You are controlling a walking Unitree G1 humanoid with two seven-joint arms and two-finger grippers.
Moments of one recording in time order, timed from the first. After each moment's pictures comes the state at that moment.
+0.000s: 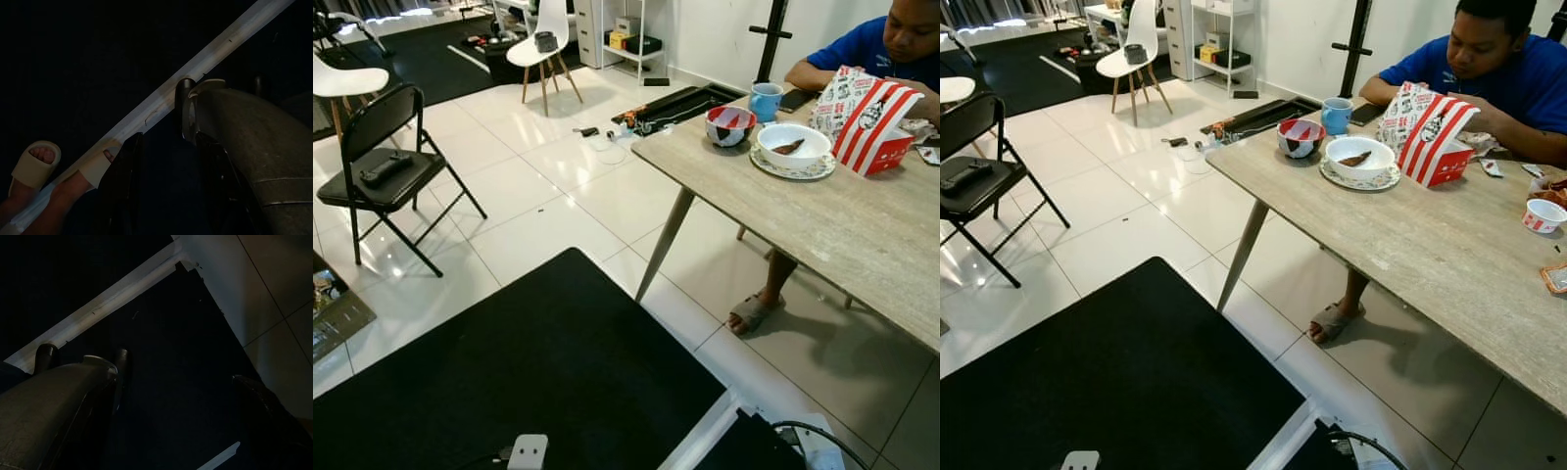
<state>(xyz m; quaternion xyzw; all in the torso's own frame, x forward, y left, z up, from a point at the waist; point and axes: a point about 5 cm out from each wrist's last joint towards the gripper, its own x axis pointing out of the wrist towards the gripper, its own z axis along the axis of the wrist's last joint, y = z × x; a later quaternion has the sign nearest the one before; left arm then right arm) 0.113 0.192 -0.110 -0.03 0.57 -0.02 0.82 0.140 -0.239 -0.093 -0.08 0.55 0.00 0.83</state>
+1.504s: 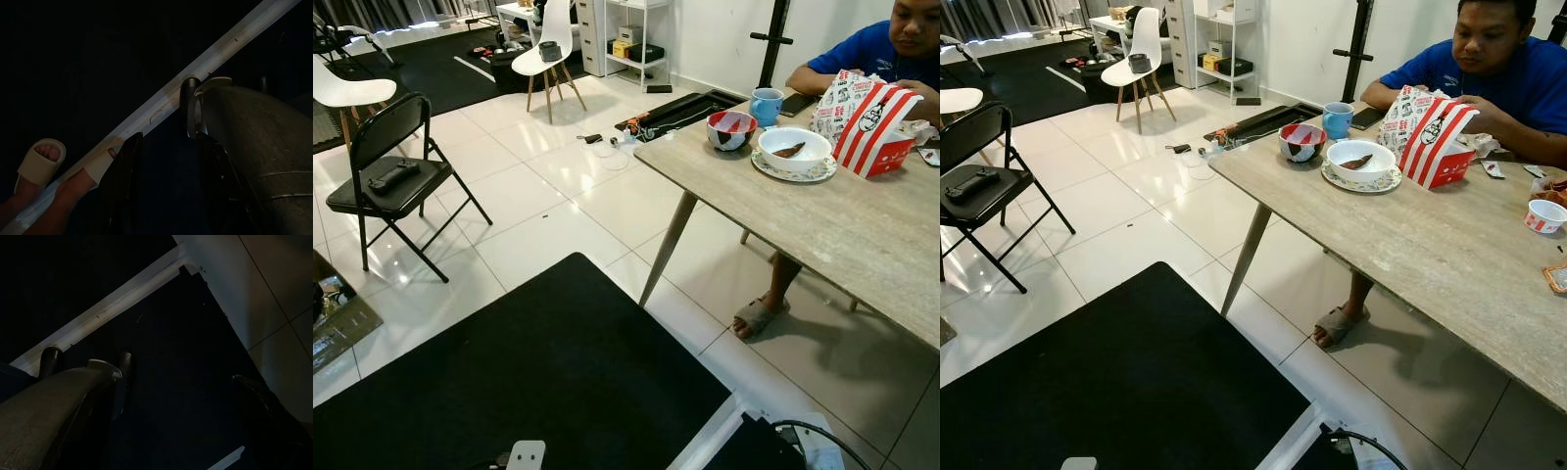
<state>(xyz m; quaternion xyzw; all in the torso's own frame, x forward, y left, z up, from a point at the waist) 0.108 0.191 -0.111 -0.03 0.57 -0.02 0.82 0.142 -0.239 -0.093 -0.08 0.55 0.00 0.83</state>
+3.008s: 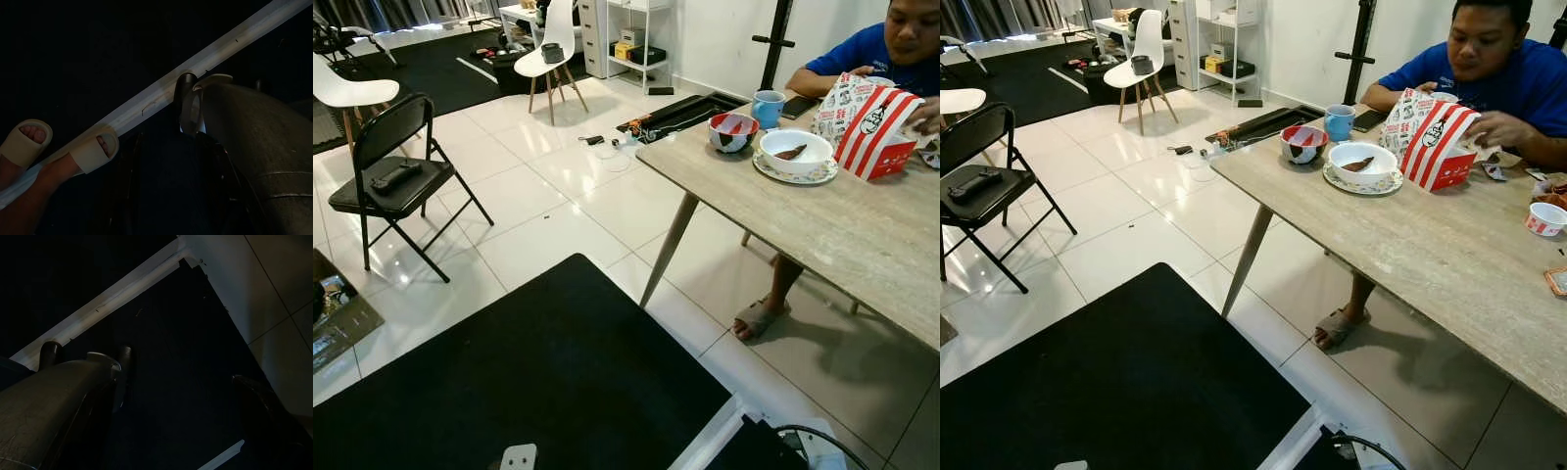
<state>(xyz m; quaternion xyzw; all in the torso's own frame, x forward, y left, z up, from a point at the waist) 0.109 0.196 -0.111 -0.08 0.57 0.02 0.82 0.134 -0.242 -0.094 -0.07 0.56 0.00 0.82</state>
